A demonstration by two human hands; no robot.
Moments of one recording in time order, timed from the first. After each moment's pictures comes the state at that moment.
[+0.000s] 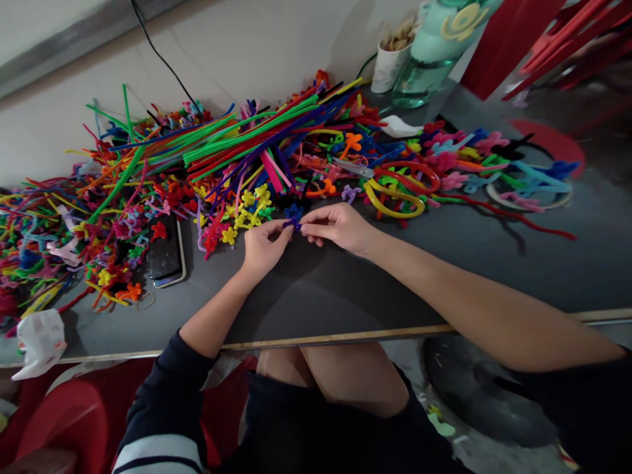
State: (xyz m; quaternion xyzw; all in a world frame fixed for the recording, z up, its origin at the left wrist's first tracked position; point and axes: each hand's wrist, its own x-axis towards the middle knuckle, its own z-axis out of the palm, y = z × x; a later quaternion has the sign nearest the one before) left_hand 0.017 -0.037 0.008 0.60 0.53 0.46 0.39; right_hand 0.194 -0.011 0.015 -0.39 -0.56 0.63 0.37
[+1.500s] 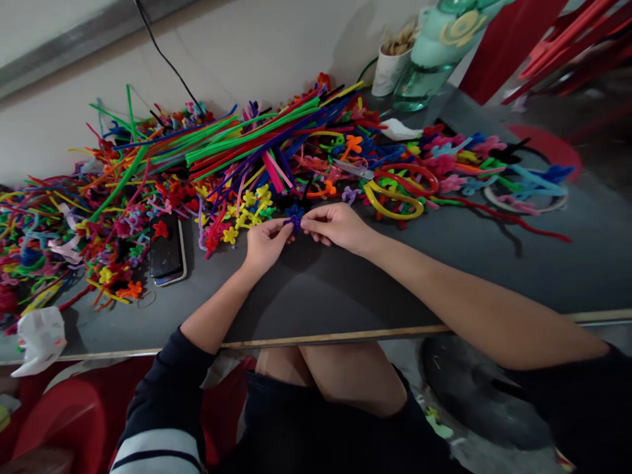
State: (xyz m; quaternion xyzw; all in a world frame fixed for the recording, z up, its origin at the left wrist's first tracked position) left_hand 0.016 -0.027 -0.006 0.54 0.49 0.49 0.49; right_hand 0.190 -0.007 0.015 -0.43 -0.55 0.61 0.36
